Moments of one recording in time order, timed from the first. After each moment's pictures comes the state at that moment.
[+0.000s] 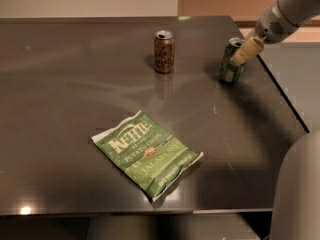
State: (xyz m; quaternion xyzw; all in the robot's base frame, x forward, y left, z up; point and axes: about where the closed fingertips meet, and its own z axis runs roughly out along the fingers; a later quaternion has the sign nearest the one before) arm 0.678 -0.242 0.909 -0.48 0.83 0.11 0.26
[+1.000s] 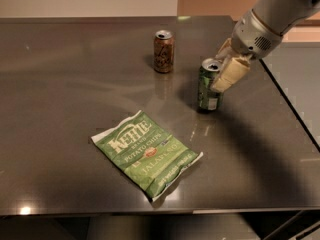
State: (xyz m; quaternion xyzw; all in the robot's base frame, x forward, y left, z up) arm 0.560 -0.146 0.919 -0.65 0.73 0.13 0.20
